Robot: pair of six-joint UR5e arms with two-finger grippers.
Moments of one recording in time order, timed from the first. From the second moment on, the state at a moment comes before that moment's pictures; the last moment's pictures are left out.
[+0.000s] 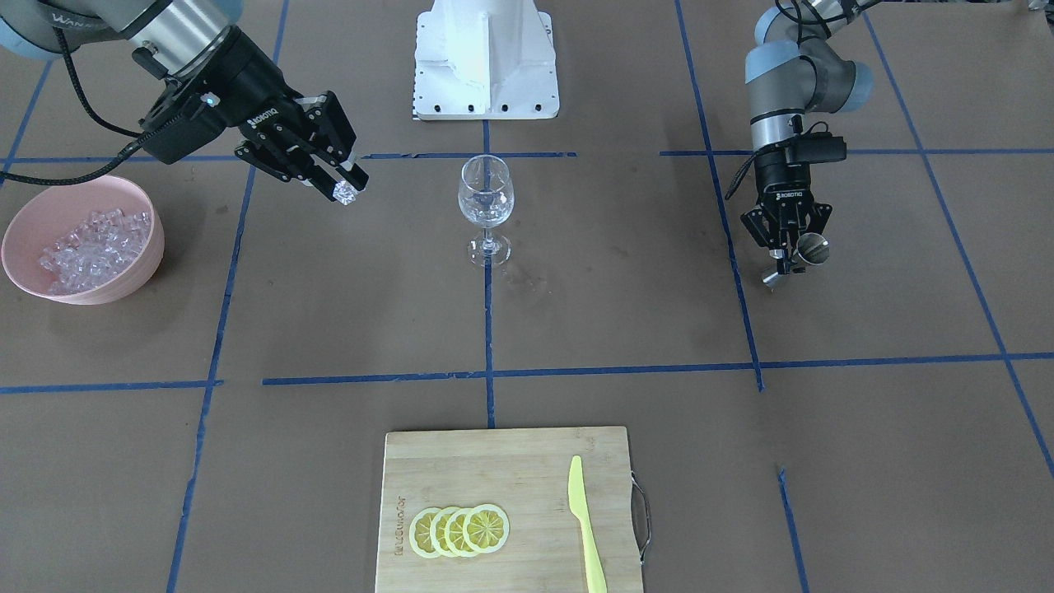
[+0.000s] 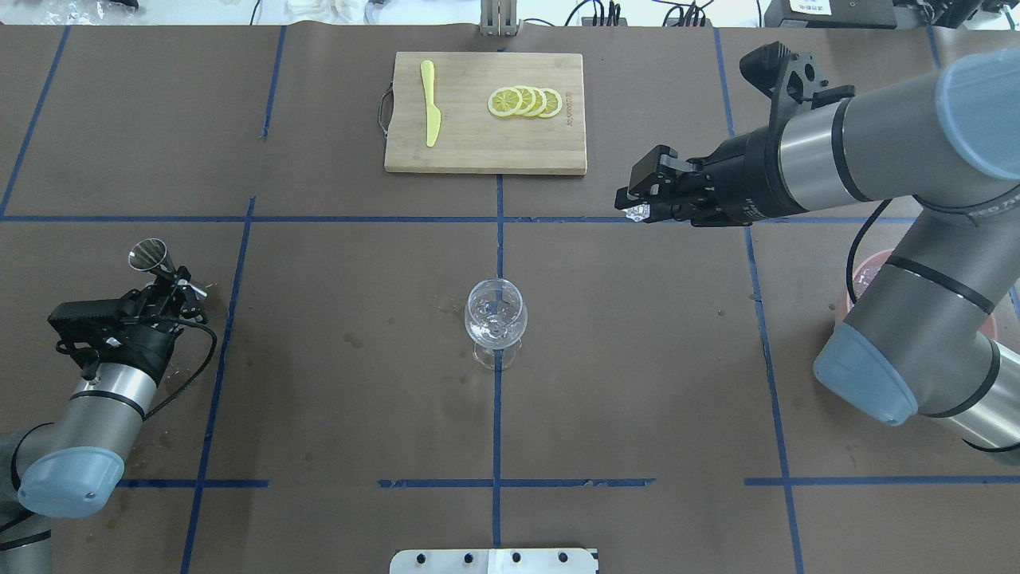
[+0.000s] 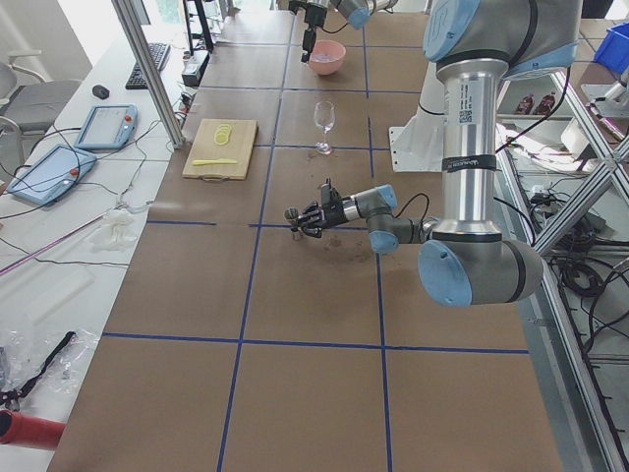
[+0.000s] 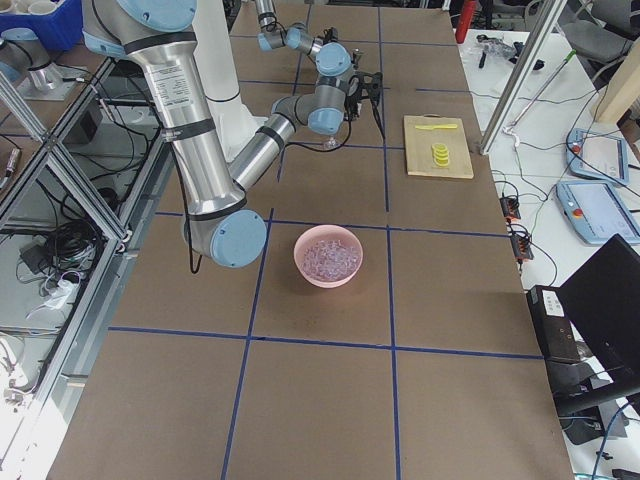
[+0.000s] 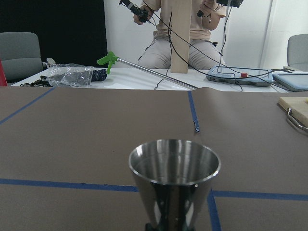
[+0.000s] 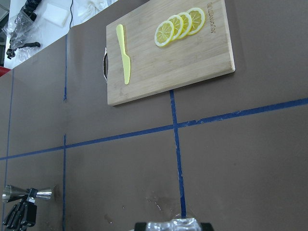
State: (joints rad) left arm -0.27 -1.49 -1.69 -2.49 -0.61 -1.38; right arm 0.78 -1.22 2.03 -1.06 2.08 1.48
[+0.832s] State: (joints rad) left arm -0.24 -1.51 -1.69 -2.48 -0.62 -1.37; right arm 0.75 -1.21 2.03 -1.05 2.05 1.48
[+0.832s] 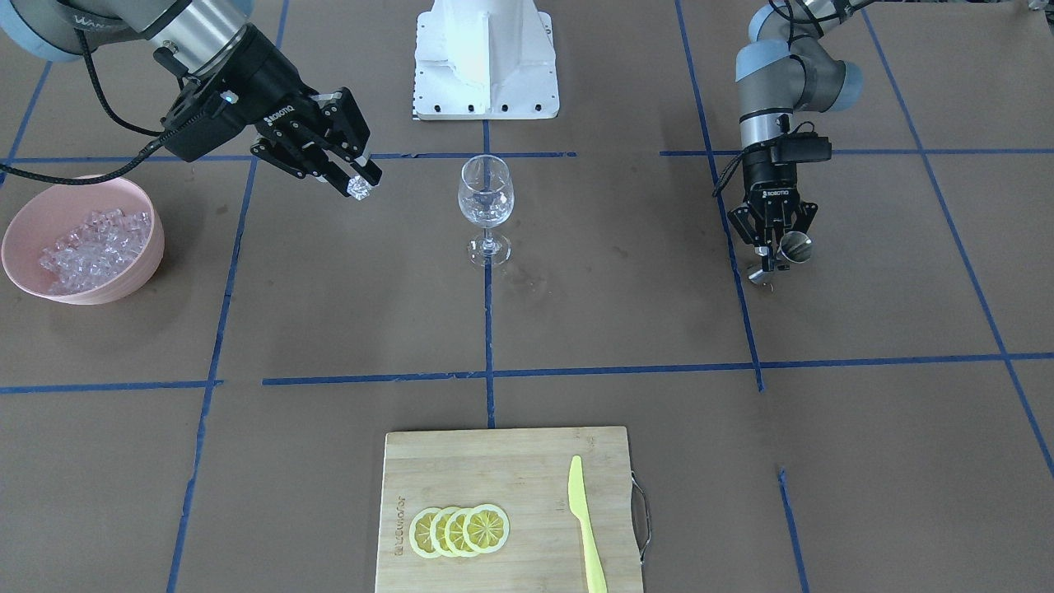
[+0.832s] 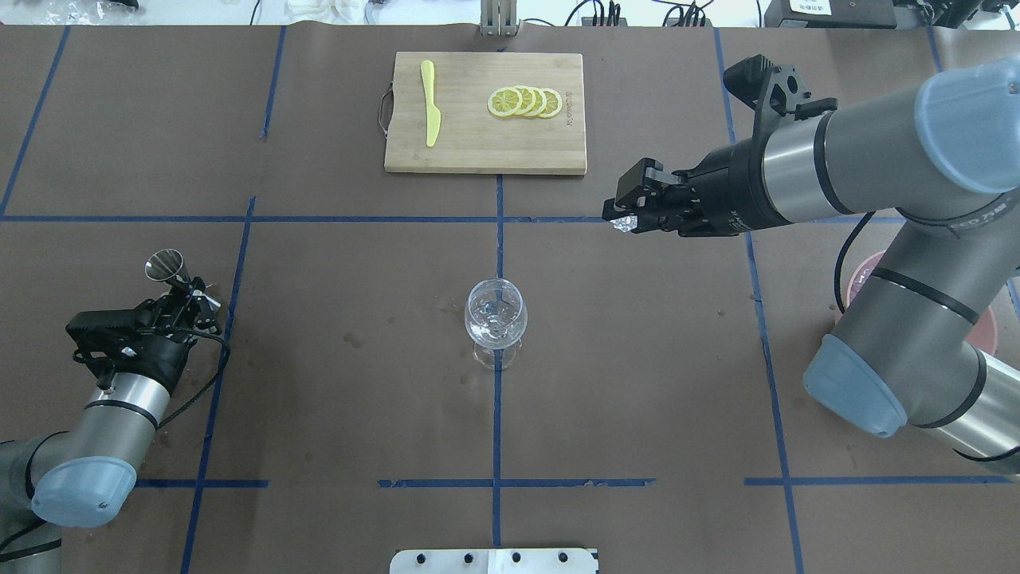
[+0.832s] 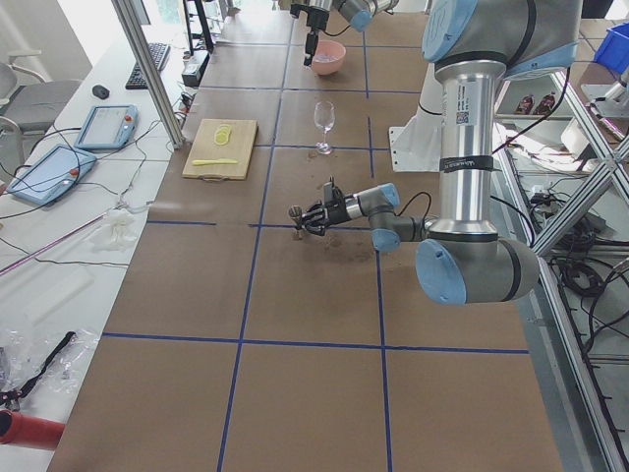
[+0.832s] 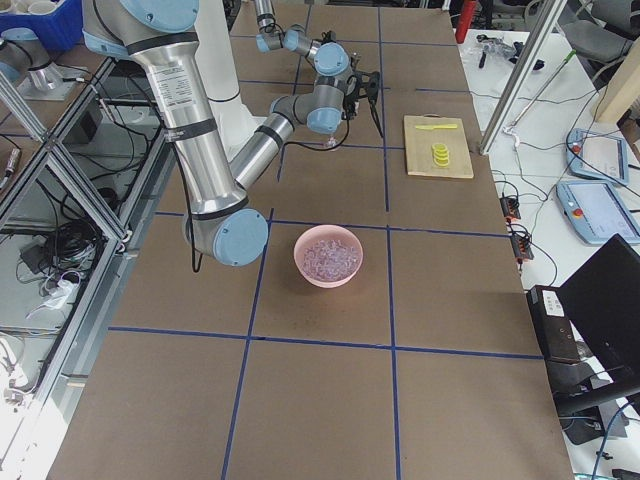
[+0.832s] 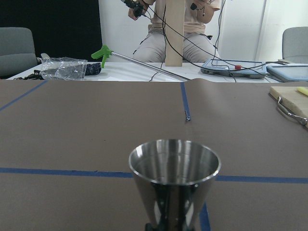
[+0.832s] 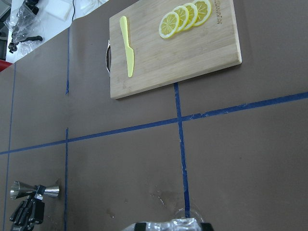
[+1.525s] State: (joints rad) left arm -0.24 -1.51 -1.69 -2.48 -0.62 -1.36; right arm 0.72 -1.19 2.03 -1.05 2.03 1.48
